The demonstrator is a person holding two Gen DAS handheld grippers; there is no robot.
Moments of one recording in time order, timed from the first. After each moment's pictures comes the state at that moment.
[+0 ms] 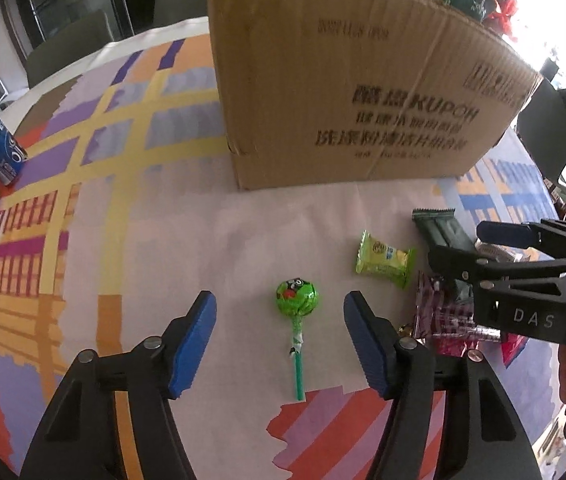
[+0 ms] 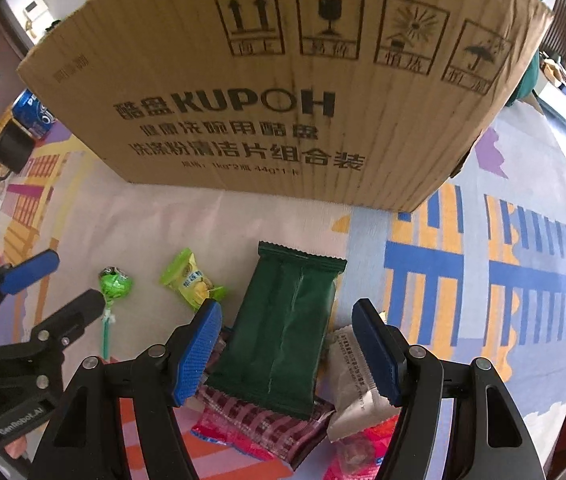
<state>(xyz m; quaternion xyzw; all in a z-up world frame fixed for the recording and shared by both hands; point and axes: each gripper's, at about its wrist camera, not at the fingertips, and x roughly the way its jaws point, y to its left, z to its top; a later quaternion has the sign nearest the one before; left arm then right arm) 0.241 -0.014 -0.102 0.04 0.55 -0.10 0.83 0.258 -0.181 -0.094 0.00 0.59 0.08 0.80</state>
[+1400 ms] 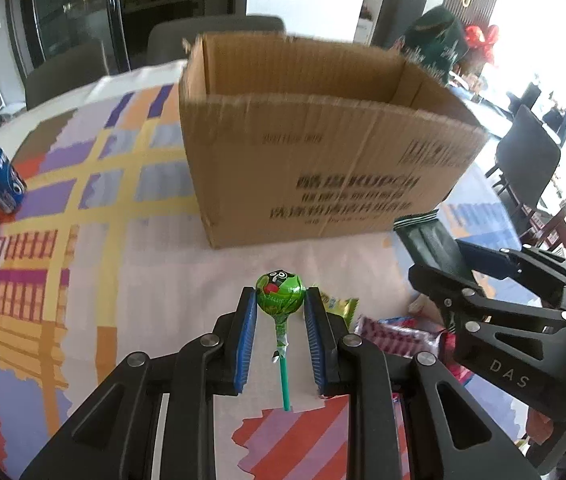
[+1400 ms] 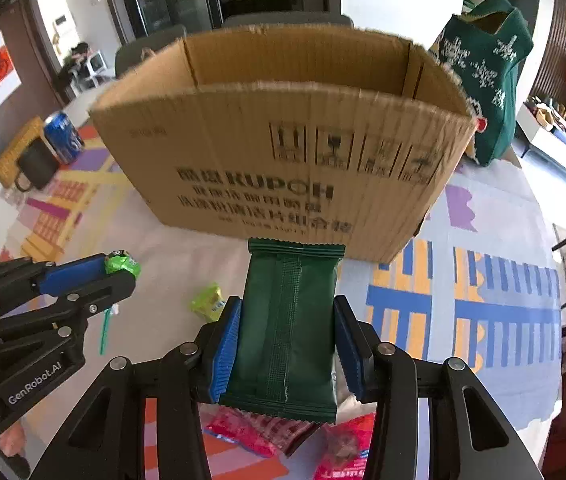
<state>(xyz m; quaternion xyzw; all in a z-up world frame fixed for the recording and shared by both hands) 0.241 -0.027 -0.045 0.01 0.49 -0.13 0.86 0.237 -0.185 -0.042 -0.01 0.50 0.09 0.86</state>
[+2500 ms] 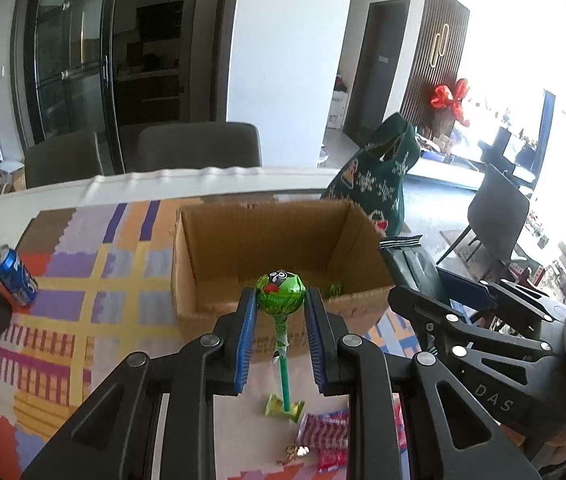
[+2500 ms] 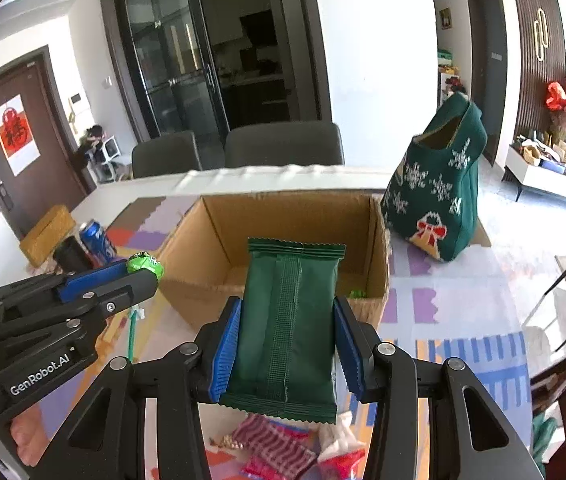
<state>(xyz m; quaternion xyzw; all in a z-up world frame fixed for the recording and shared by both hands) 0.259 -0.045 0.069 -0.01 0.37 -0.16 0.92 0.228 -0.203 0.072 0.03 0.36 0.09 0.93</state>
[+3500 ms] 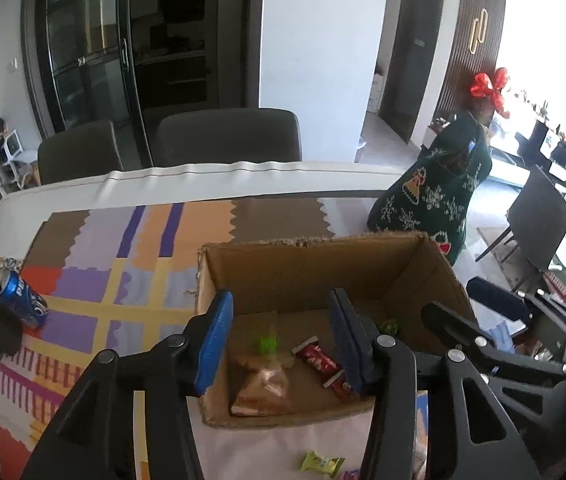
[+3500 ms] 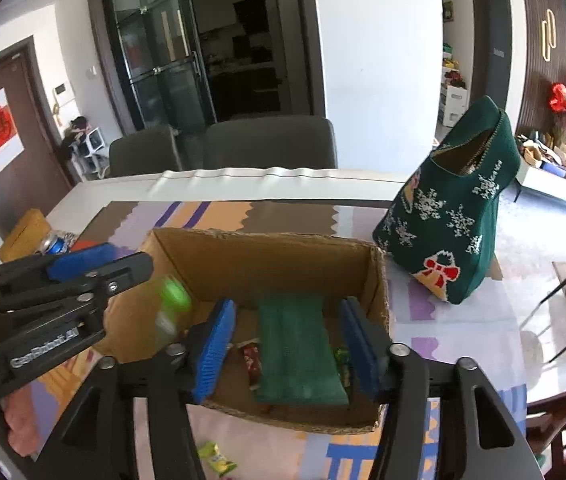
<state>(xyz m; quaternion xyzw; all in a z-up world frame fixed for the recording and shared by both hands) 0.351 -0.048 0.051 0.02 0.40 -0.09 0.91 0.323 -0.205 0.058 0.02 0.38 0.08 0.92</state>
